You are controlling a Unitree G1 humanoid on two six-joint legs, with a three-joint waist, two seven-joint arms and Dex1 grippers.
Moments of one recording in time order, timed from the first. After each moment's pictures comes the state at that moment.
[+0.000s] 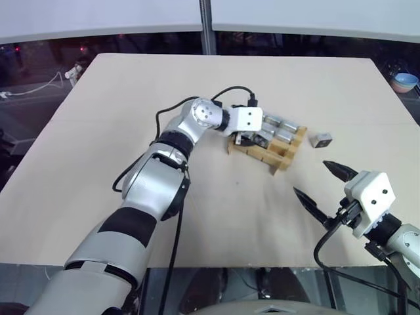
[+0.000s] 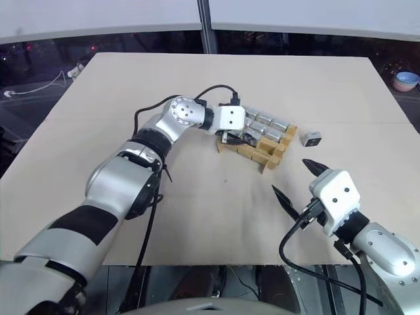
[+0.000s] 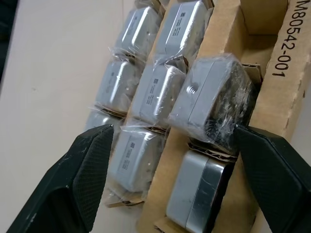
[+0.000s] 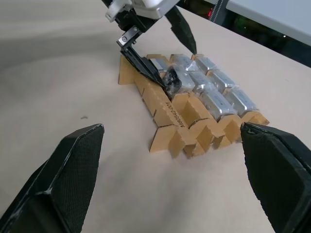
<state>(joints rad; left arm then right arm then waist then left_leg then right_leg) -1.33 0.22 -0.34 1.32 0.43 -0.54 -0.91 0.31 -0.60 -0.21 -0.98 0.41 0.54 0.43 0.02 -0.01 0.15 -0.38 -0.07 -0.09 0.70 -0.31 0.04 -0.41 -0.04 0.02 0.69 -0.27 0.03</state>
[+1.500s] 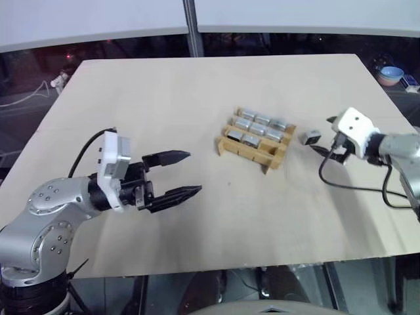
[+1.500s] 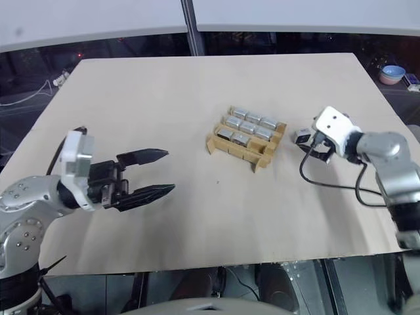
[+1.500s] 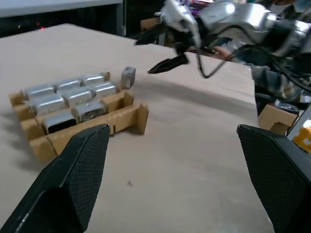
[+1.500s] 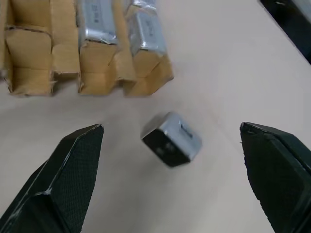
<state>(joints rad) -0.06 0.72 0.43 -0.58 -0.78 0.72 -1.11 -0.64 -0.84 0.15 0.29 0.09 0.15 0.92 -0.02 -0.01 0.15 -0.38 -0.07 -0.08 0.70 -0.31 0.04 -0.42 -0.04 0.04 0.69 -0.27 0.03</state>
